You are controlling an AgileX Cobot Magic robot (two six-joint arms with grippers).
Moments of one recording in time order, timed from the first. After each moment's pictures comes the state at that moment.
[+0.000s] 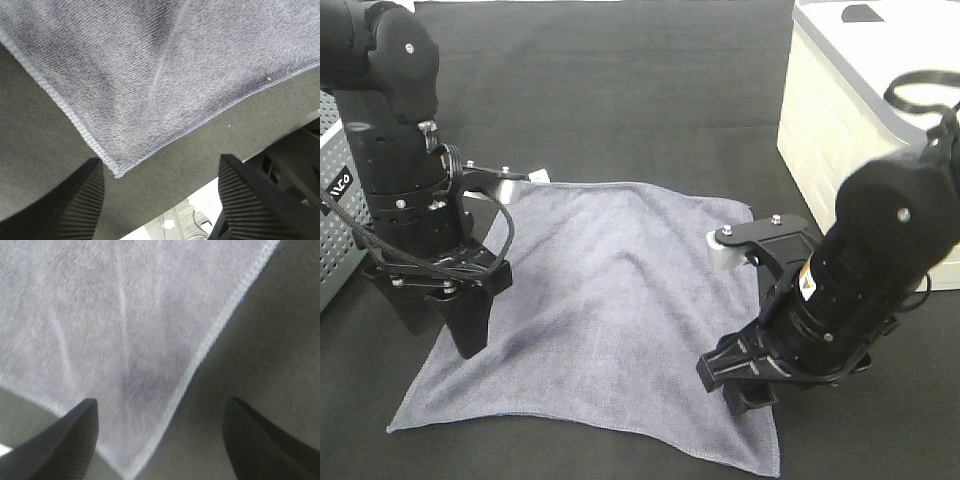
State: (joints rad) left arm -0.43 1.95 -1.27 -0.15 1.20 0.19; right arm 0.65 1.66 -0.72 0.04 0.48 0.24
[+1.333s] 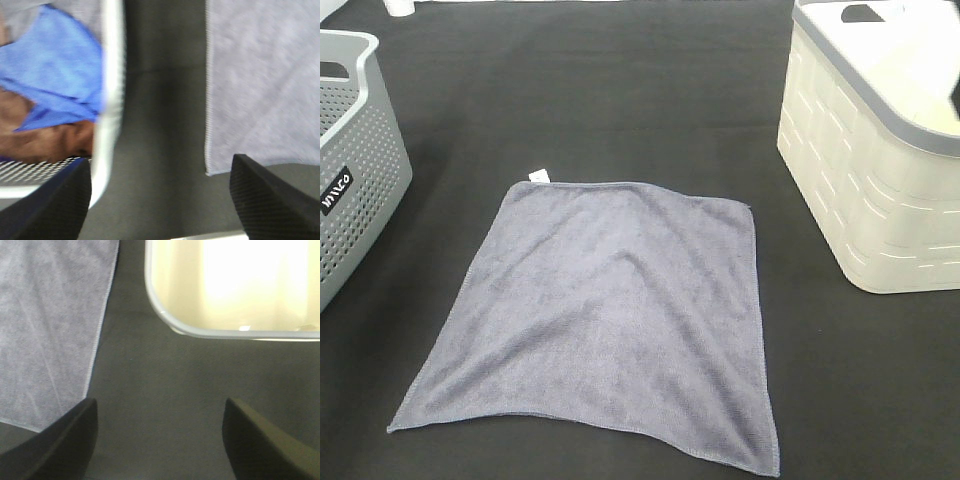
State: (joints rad) left arm -0.08 1.33 -1.26 0.02 1.21 -0.05; right arm 0.23 1.26 -1.28 -0.09 1.21 0.18
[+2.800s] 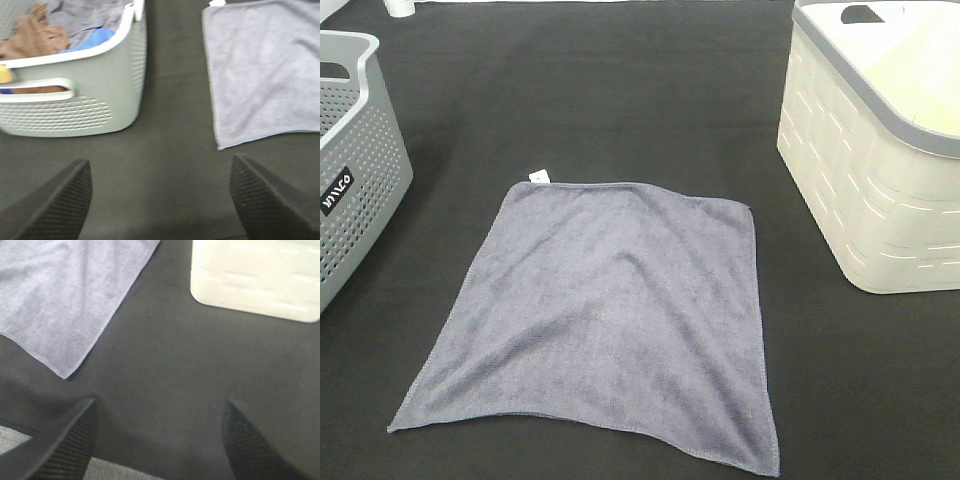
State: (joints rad) left arm 0.01 0.09 -0.58 -0.04 1.17 0.10; right arm 0.22 0.07 -0.50 0.00 1.15 -0.05
